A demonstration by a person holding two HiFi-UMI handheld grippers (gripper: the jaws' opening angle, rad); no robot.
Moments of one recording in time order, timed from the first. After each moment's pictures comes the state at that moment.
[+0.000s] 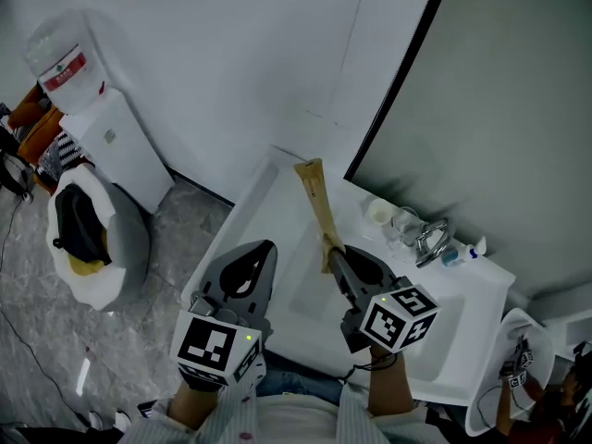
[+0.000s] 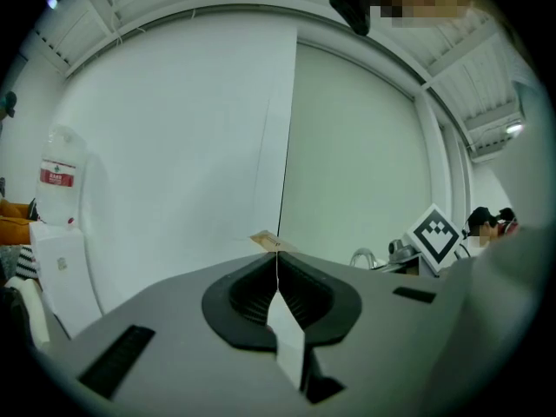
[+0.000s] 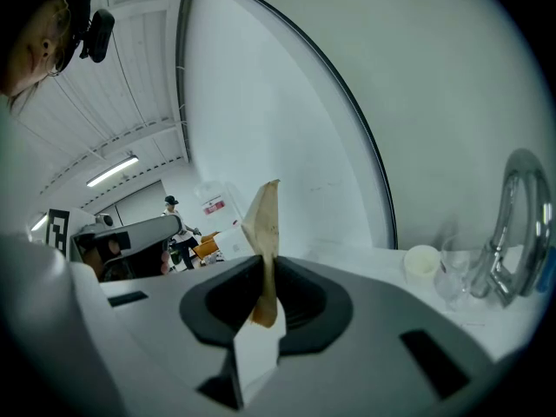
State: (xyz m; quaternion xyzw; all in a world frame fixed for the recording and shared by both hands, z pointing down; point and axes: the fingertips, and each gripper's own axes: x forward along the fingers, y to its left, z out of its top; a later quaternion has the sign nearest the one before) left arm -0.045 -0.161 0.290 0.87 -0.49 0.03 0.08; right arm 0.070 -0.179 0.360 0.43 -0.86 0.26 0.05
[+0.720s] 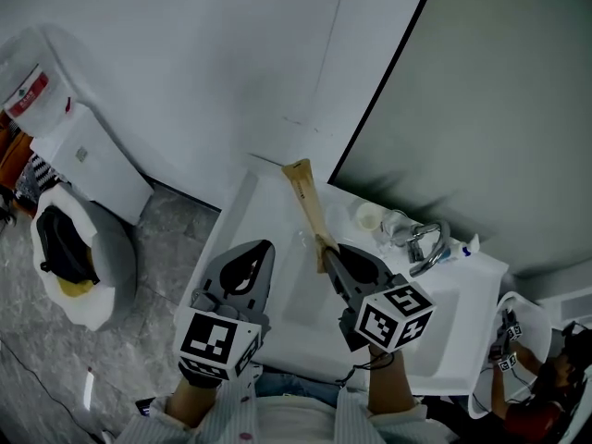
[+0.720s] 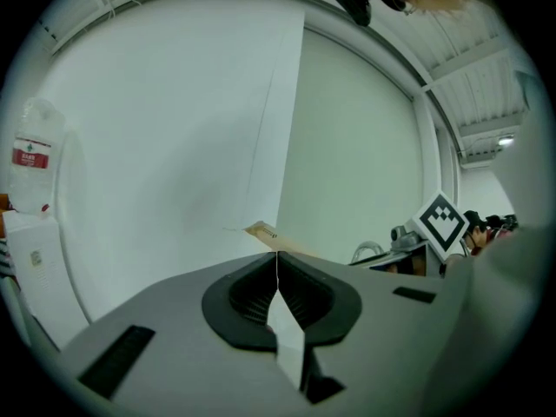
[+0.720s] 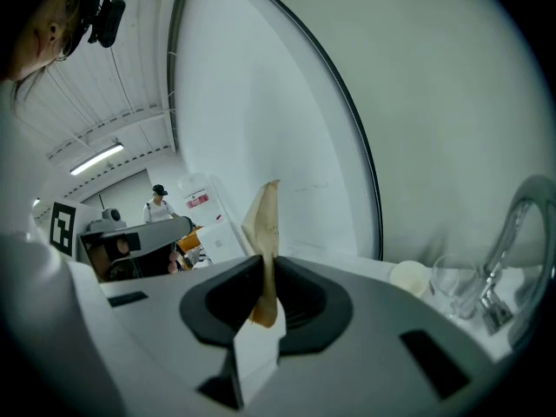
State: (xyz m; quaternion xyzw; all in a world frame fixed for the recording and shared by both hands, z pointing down) left arm -0.027 -0.222 0.316 0.89 -0.45 0.05 0.11; right arm 0.081 -0.222 0.367 0.47 -0.84 0.25 0.09
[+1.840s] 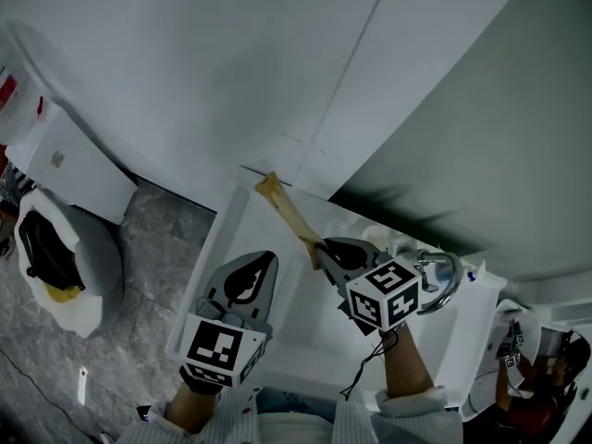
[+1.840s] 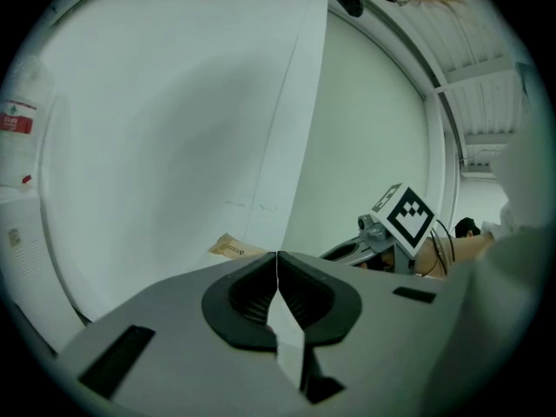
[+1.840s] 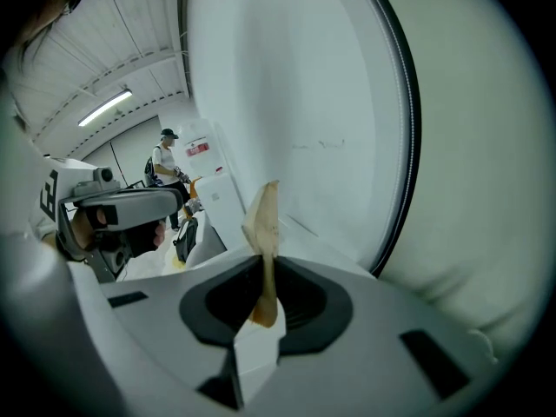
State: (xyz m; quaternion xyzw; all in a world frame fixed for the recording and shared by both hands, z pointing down) left arm -0.016 -0.294 0.374 0.89 -0.42 0.08 0.16; right arm 0.072 -0.314 0.438 0.39 -0.85 0.24 0.26
